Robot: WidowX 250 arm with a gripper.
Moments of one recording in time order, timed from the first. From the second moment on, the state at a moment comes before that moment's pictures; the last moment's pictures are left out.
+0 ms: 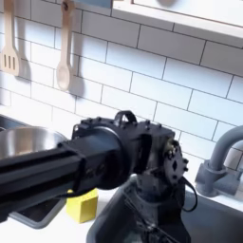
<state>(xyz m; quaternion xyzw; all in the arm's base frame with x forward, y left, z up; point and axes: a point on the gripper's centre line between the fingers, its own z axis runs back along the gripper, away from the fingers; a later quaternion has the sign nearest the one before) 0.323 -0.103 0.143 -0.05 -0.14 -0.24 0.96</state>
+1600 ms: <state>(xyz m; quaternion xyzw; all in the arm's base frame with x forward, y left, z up) 0.316 -0.081 0.160 -0.03 -0.12 -0.25 0.96</state>
